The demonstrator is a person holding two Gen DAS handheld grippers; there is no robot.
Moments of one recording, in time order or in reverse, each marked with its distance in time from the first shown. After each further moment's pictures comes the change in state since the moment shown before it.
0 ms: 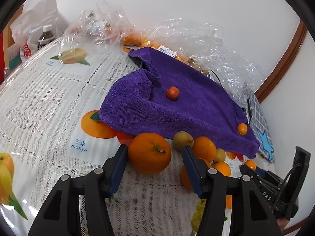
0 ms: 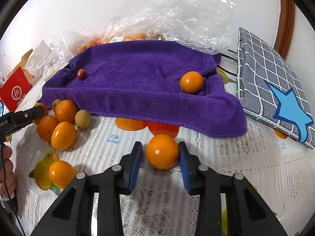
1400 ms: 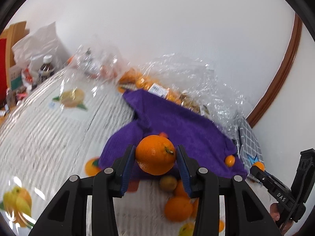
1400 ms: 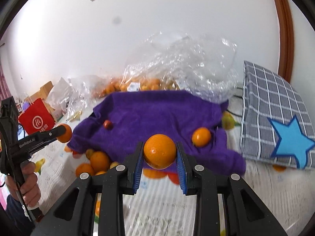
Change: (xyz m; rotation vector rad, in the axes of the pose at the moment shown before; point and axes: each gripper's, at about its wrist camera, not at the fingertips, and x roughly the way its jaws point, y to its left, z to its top) left arm -0.033 -0.019 0.045 0.017 -0.194 -0.019; right arm -0.052 -0.001 0.049 0.045 -0.231 0.154
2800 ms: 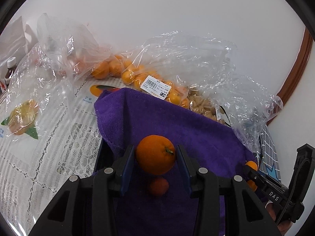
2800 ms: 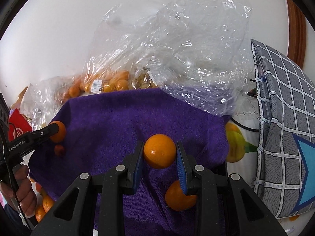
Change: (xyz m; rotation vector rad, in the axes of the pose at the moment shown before) left arm 0.129 -0.015 0.036 0.026 0.094 0.032; right arm 0.127 -0.052 0.036 0.076 0.118 -0.053
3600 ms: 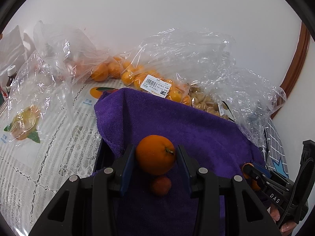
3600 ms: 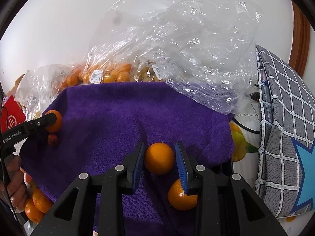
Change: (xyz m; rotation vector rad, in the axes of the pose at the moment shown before) left arm 0.004 -0.005 -0.002 0.052 -0.002 0.035; right arm 0.009 0.014 -0.001 -0.076 0.015 -0.048
